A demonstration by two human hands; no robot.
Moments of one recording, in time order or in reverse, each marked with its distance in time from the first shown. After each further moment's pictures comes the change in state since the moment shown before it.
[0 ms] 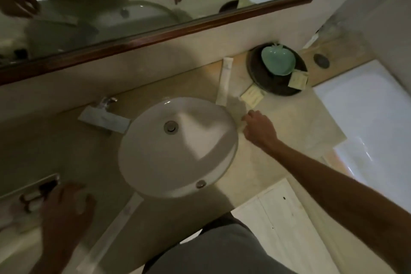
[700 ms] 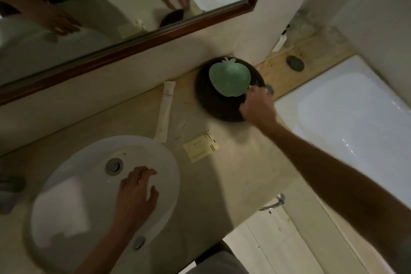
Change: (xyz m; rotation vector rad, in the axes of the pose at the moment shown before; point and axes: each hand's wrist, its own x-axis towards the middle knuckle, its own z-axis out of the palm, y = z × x) left_hand 0.058 0.325 0.172 -0.025 -0.394 0.403; right_hand 0.129 0.233 -0.029 -0.001 0.162 0.168
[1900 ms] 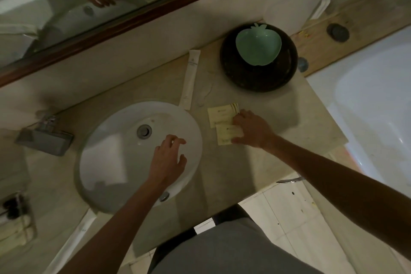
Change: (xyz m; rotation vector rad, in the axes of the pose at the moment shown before) left_hand -0.014 0.006 0.022 0.014 -0.092 -0.057; right_hand -0.121 -0.073 0.040 0.217 -0.530 -0.333
